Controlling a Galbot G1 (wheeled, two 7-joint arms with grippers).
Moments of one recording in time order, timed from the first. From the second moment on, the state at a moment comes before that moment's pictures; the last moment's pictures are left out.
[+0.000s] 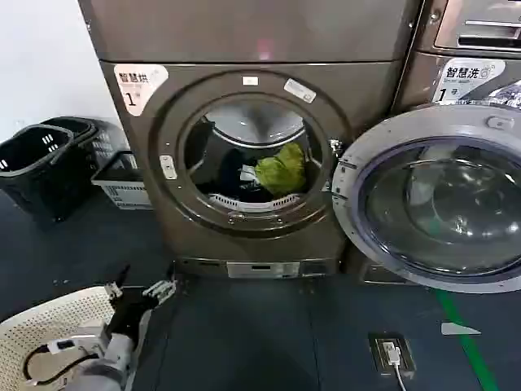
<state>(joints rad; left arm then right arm) 1.58 -1.44 -0.68 -2.37 -0.20 0.47 -0.09 -1.84 0.83 2.48 1.71 0.30 -0.24 -0.12</state>
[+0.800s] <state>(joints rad) 1.58 -1.44 -0.67 -2.37 -0.19 0.47 -0.07 -1.83 0.83 2.47 1.71 0.35 -0.21 -0.16</state>
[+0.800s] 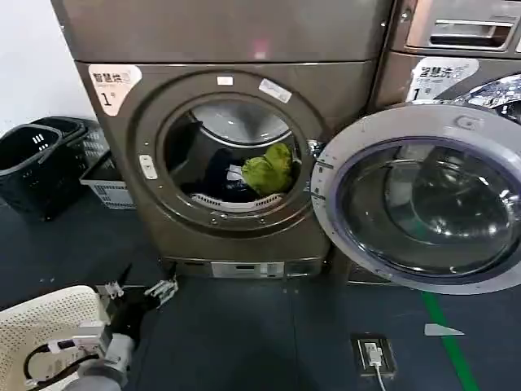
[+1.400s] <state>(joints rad) 1.58 -1.44 -0.67 -2.38 -0.19 0.47 -0.06 -1.84 0.83 2.48 1.72 0.39 -0.19 -0.17</state>
